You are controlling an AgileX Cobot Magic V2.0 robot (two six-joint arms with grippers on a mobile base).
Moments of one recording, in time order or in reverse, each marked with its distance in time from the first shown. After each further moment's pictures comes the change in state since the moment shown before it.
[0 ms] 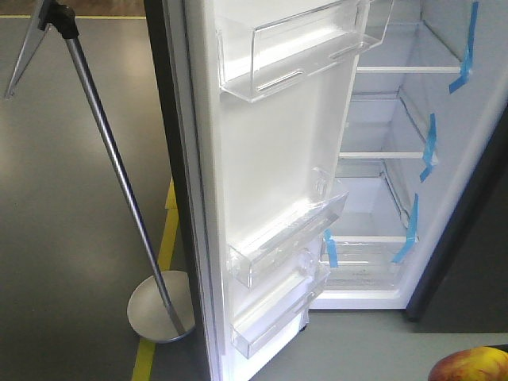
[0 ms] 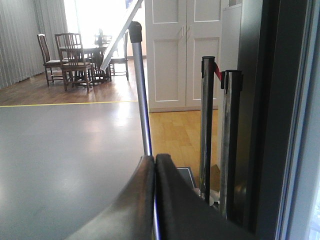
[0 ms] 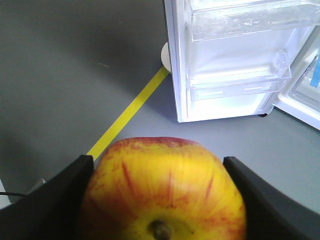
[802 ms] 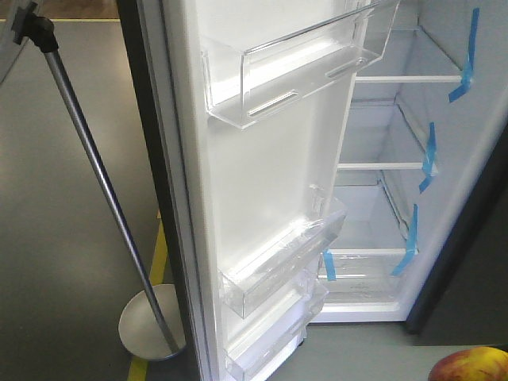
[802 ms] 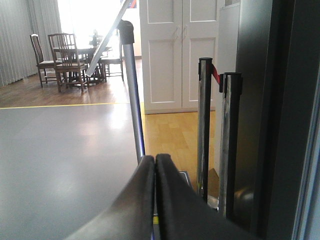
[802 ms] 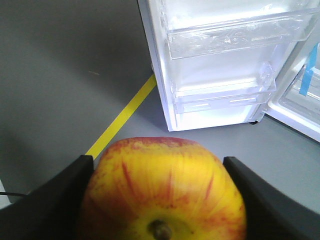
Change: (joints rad) left arm 0.000 0.000 0.000 0.000 0.000 0.000; right arm 0.000 0.000 0.000 0.000 0.000 0.000
